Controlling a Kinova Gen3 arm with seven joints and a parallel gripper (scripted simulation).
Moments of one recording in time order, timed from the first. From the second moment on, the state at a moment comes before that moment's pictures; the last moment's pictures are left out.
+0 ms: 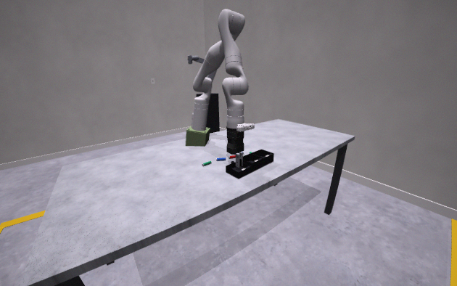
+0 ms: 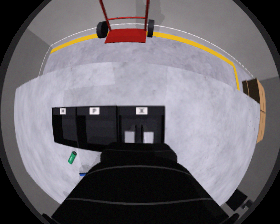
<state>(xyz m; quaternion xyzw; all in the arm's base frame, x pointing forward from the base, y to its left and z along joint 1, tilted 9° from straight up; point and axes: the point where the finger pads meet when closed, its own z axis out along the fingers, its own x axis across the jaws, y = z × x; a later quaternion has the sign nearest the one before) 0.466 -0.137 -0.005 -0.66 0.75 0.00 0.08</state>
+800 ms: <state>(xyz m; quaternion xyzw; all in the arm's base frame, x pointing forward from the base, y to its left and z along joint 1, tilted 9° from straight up) 0.461 -0.141 0.039 -0.66 0.75 0.00 0.08</state>
